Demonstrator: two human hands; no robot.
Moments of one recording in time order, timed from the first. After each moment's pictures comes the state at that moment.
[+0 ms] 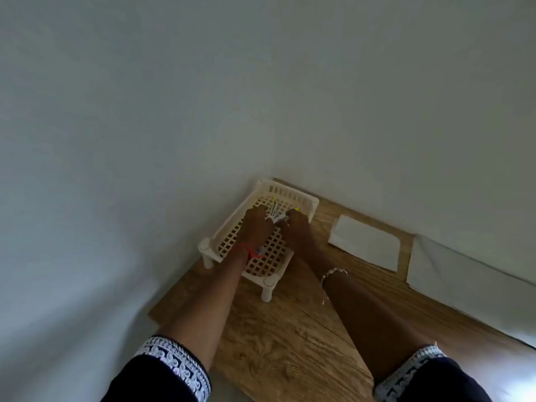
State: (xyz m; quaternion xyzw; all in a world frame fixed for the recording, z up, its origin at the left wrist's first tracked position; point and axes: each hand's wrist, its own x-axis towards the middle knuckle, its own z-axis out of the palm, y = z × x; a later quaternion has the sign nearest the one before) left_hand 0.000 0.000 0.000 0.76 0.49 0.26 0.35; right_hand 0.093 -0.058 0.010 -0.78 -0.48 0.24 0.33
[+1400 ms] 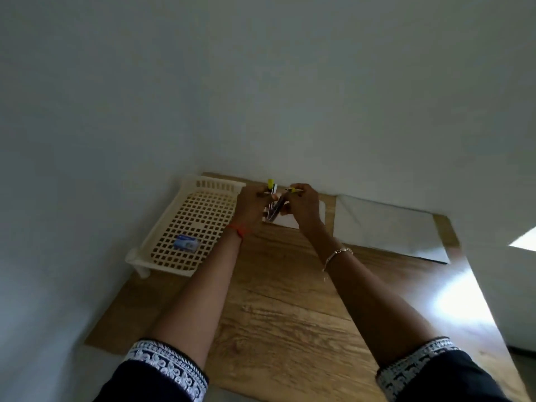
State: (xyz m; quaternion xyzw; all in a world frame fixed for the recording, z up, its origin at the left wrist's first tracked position) left_hand 0.102 -0.081 0.055 0.68 0.34 0.25 0.60; right_hand 0.196 -0.152 0.048 -0.71 -0.20 0.24 0.63
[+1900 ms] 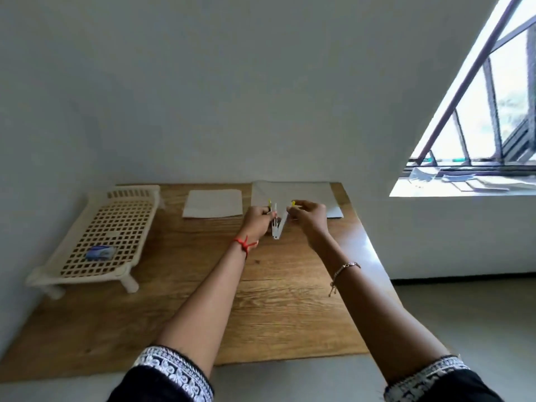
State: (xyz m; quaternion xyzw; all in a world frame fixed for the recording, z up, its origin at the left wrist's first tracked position) left_hand 0.176 -0.260 0.035 0.74 0.27 0.09 0.61; right_hand 0.241 -0.367 0.039 -0.72 -0.11 0.13 0.67
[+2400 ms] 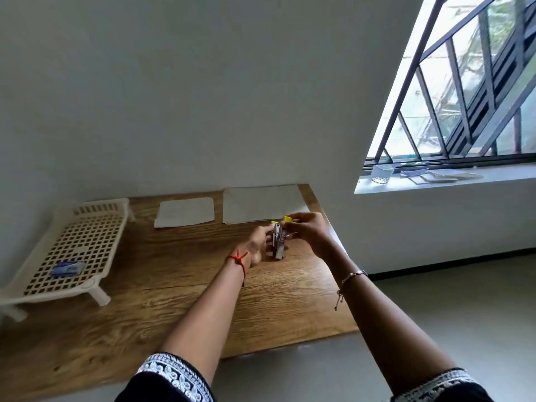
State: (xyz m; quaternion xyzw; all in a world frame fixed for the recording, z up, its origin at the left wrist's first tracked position) left_hand 0.170 -0.333 0.035 0.59 0.25 -0.13 0.76; right_hand 0.236 -0.459 0.047 -0.70 -0.18 0.20 0.66
